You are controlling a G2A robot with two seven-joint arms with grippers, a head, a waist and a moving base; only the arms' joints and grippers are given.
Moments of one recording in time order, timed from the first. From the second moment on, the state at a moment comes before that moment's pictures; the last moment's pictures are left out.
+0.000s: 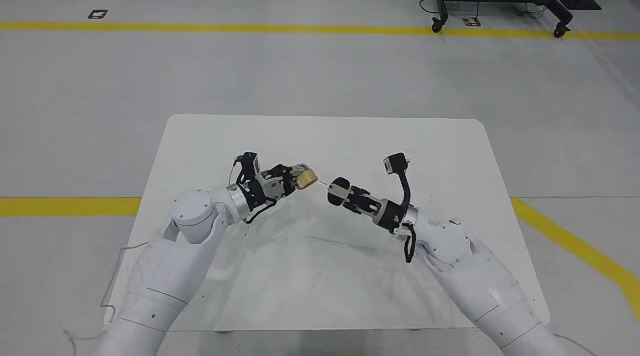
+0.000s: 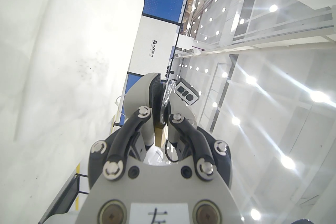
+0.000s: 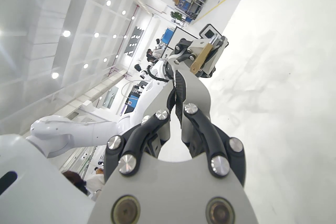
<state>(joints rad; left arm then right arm) 1.14 -1.21 -1.15 -1.36 -0.56 0.22 -0.71 -1.29 -1.16 1.03 -1.48 0.18 -0.47 0.54</state>
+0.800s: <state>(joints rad) 1.07 -1.23 -1.10 -1.33 -0.53 0.26 -0.61 -1.40 -1.15 1.07 -1.70 0.07 -0.12 0.39</state>
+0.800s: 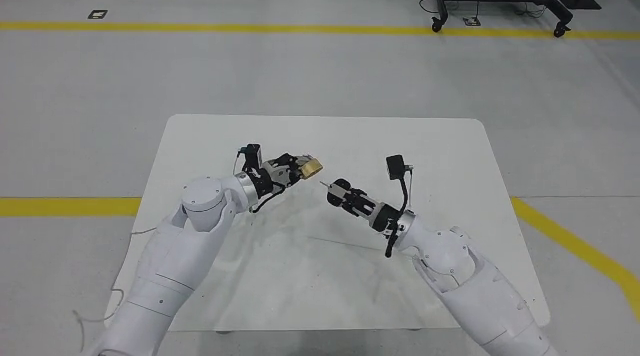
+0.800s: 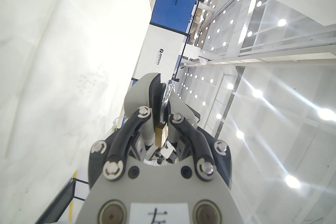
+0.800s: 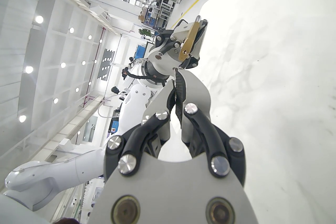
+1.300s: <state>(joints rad) 1.09 -1.24 -1.07 -1.37 -0.51 0.22 -0.54 -1.45 -1.19 0.99 -1.78 0.08 0.05 0.09</state>
